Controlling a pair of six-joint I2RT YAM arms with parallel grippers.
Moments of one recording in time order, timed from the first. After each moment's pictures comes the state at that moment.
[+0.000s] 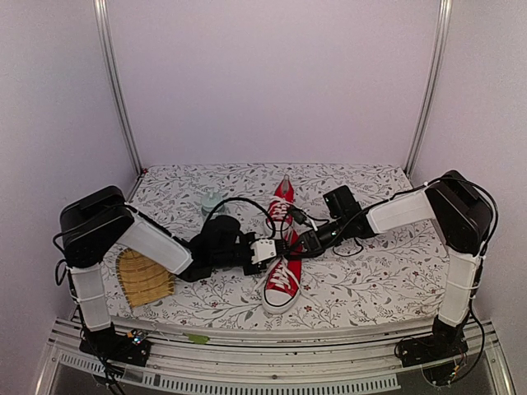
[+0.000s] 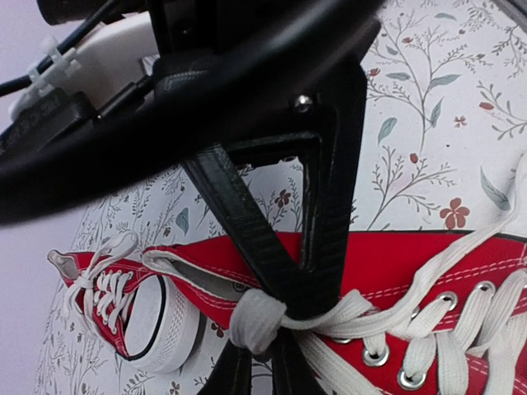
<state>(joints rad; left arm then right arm) -0.92 1.93 0.82 0.72 0.15 0.70 0.64 1.95 1.06 0.06 -0.95 0.17</state>
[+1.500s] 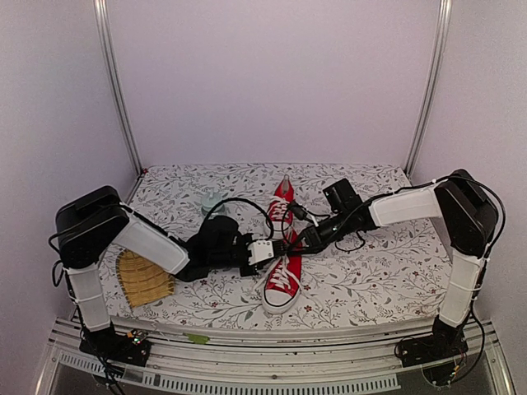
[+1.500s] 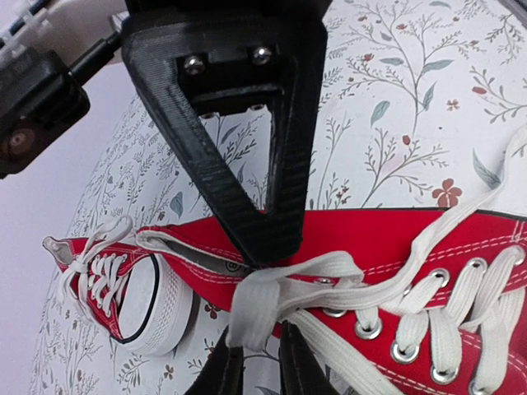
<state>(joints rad) -0.91 1.90 0.80 0.67 0.15 0.70 0.63 1.91 1.12 -0.10 -0.87 0.10</state>
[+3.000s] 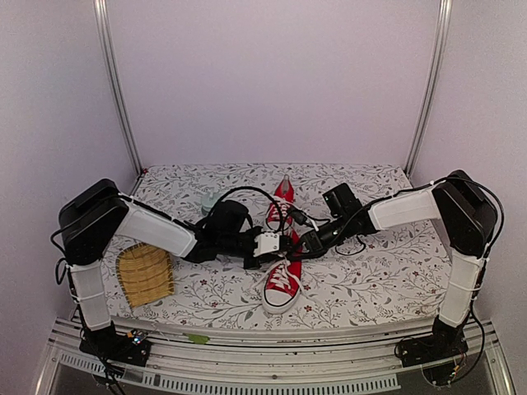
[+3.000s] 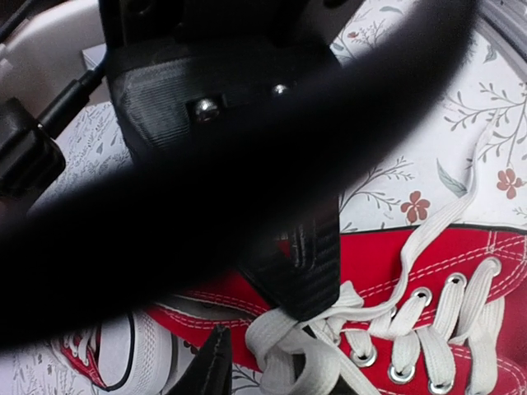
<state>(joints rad) -0.86 1.93 0.99 0.38 0.35 0.77 0.64 1.91 1.09 -0.08 -0.92 0.10</state>
